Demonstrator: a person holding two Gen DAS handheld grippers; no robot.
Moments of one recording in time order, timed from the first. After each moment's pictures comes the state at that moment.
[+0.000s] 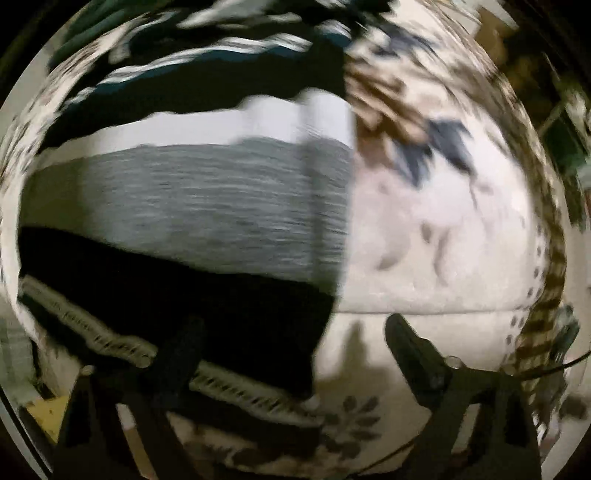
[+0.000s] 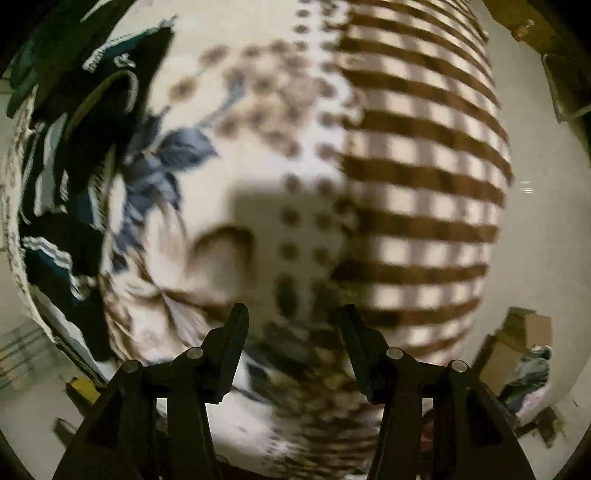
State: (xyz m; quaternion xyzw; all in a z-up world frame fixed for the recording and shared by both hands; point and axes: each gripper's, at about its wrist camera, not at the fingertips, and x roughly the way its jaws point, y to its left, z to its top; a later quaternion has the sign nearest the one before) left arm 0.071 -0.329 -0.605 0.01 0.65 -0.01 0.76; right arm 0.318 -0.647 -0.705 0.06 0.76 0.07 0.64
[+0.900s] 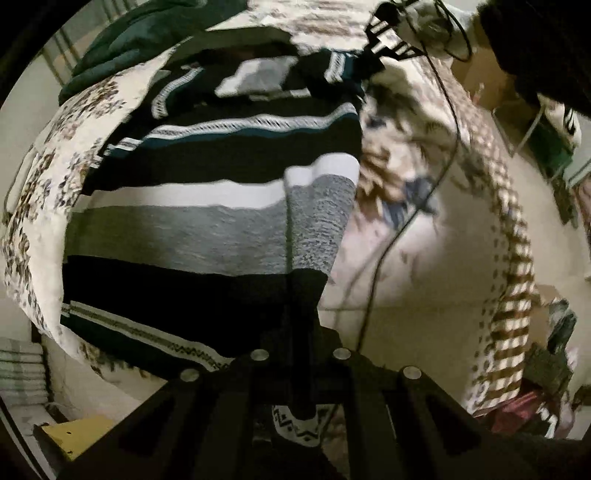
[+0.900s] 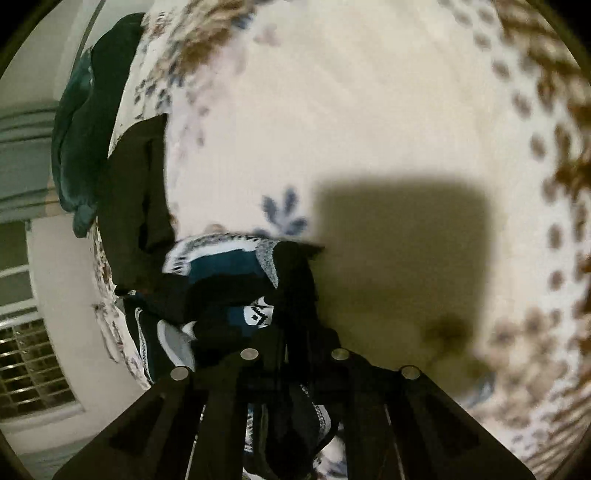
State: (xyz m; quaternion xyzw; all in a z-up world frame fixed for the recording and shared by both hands) left arm 0.043 -0.279 -0.498 0.01 0.59 -0.02 0.81; right arm 0.500 -0.565 -0.716 0.29 0.69 0.10 0.65
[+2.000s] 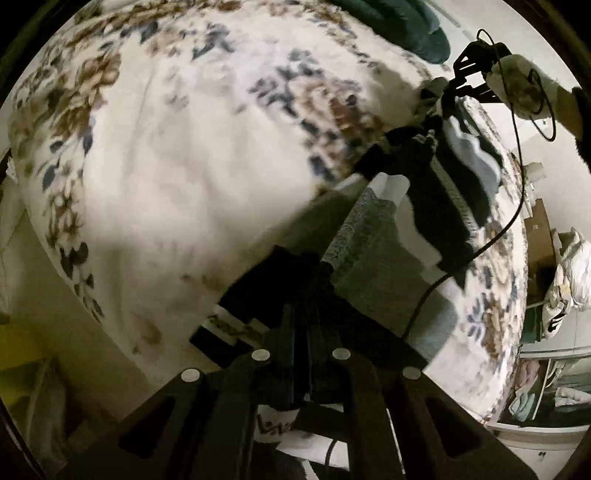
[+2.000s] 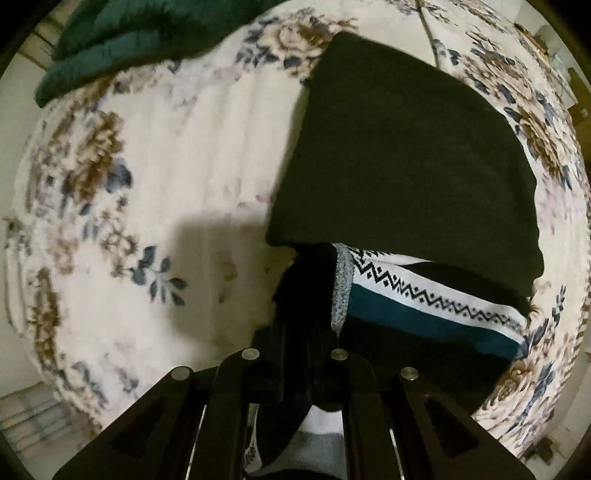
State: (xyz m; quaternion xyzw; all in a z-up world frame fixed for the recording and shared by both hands) left arm 0.058 0.147 -0.562 -0.30 0.57 0.07 0.76; right arm 0.555 -0.023 -0.652 -0.02 0.70 0.04 0.71
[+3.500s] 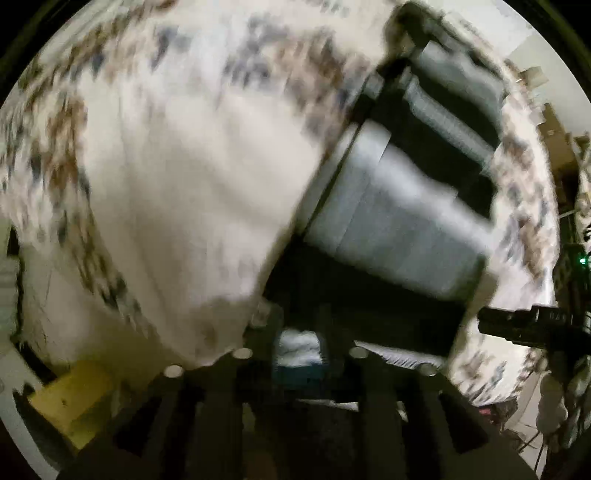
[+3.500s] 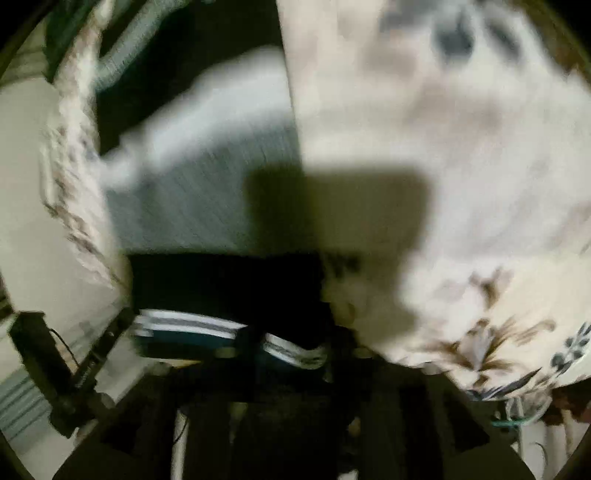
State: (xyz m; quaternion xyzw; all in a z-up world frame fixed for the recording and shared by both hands) left arm 0.070 0.149 -0.531 -0.15 0.65 0.01 0.74; right arm 0.074 -0.226 -0.713 0.23 0.77 0.12 0.58
